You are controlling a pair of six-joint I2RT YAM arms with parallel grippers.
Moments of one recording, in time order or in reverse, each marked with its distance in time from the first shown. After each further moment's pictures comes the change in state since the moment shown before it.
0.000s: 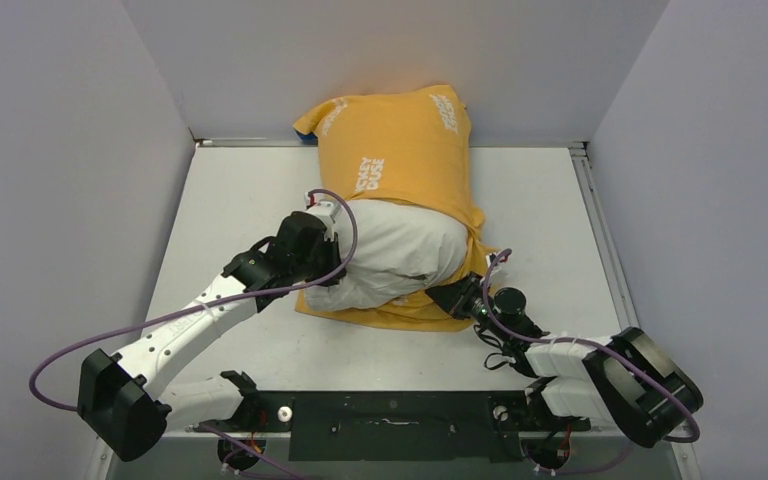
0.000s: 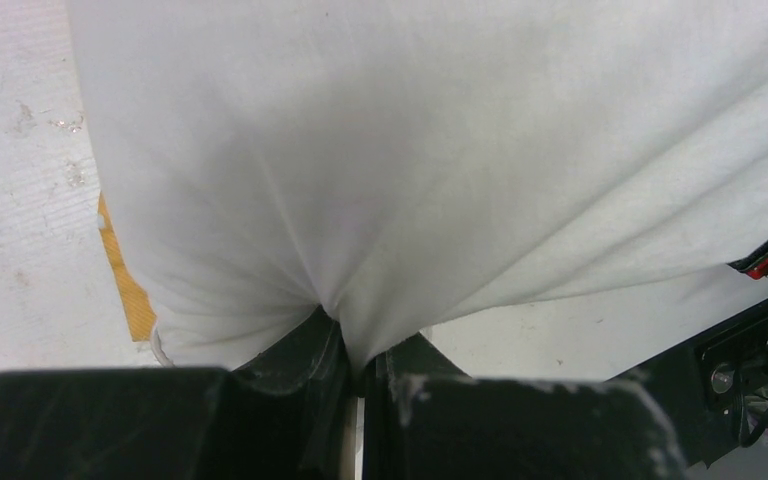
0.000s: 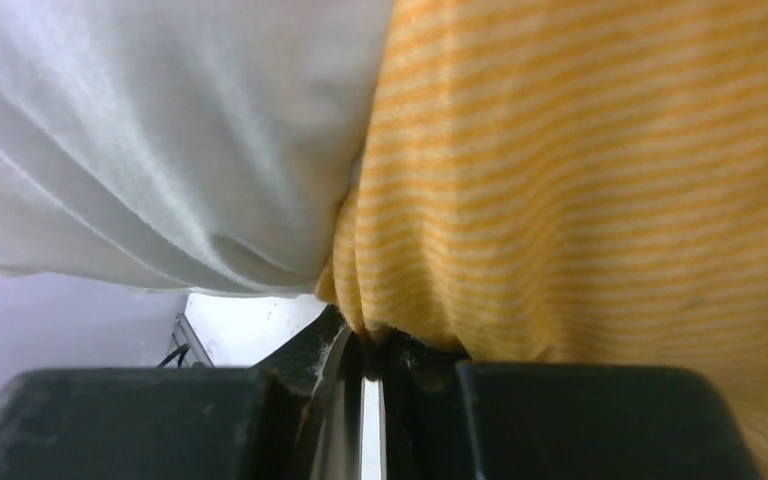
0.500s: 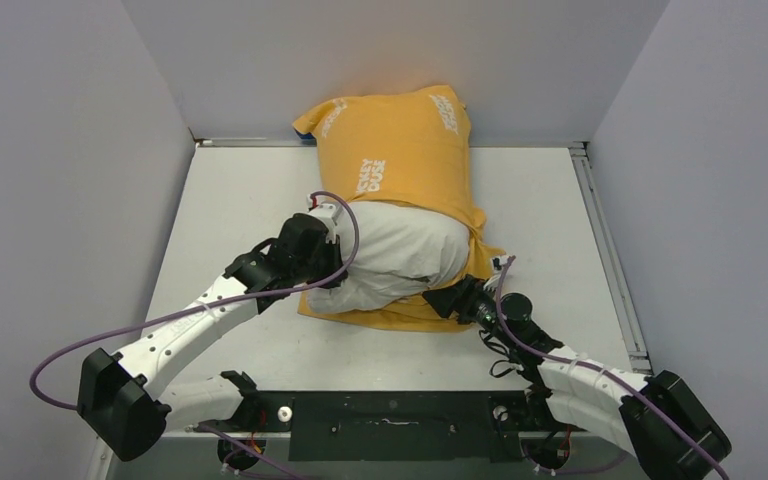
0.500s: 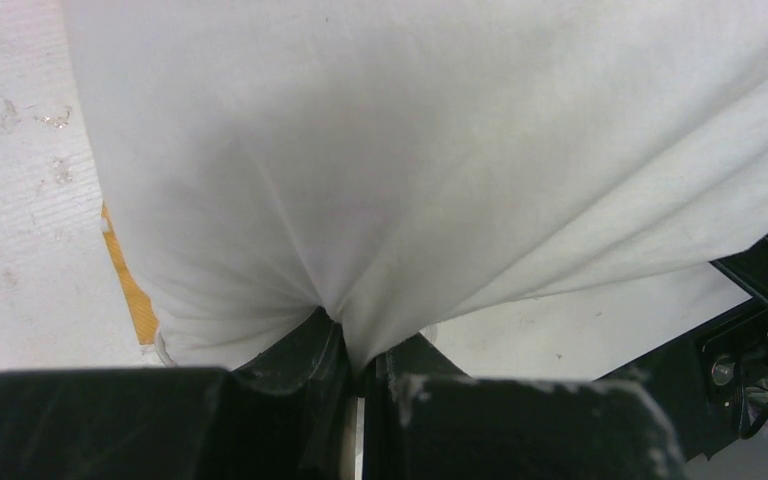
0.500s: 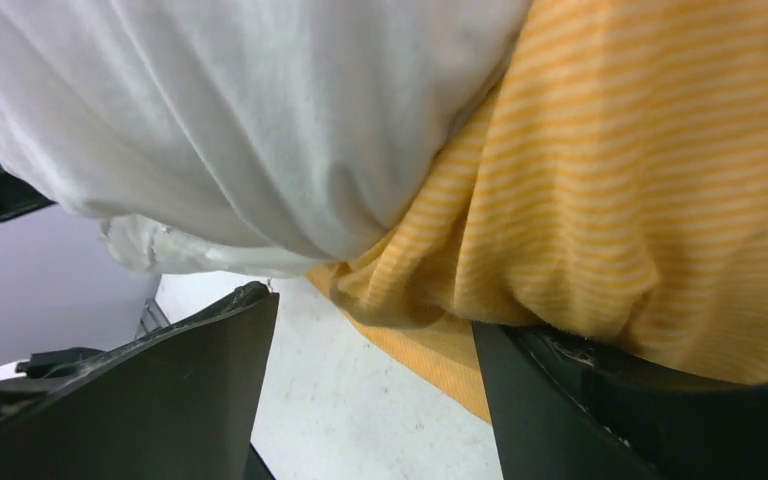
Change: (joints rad) left arm -0.008 -0.002 -0.007 -0.002 0.004 -0.001; right arm 0.065 -0.273 -0.002 -0.293 0.067 -0.077
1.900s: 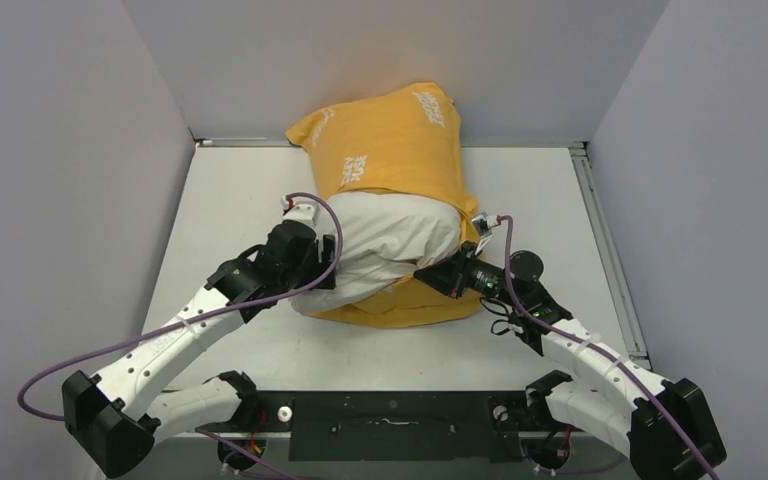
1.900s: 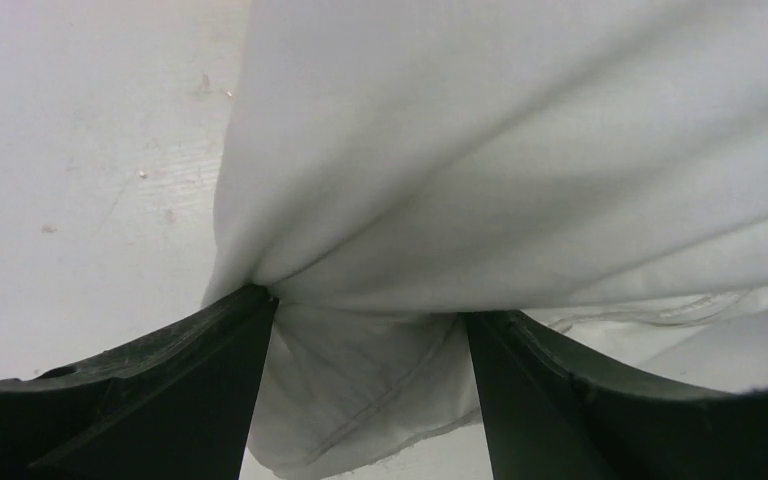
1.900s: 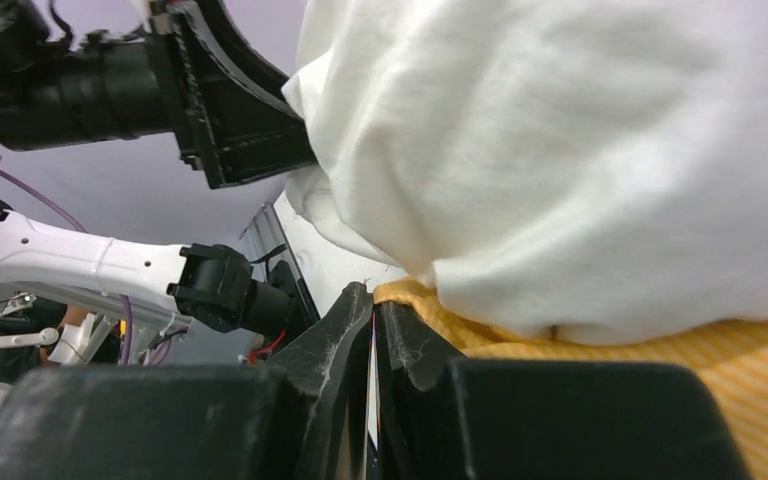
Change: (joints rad) left arm -0.039 -0.104 0.047 -0.169 -0.304 -0.034; right arm -0.121 0.007 0.332 -0.130 -0.481 -0.100
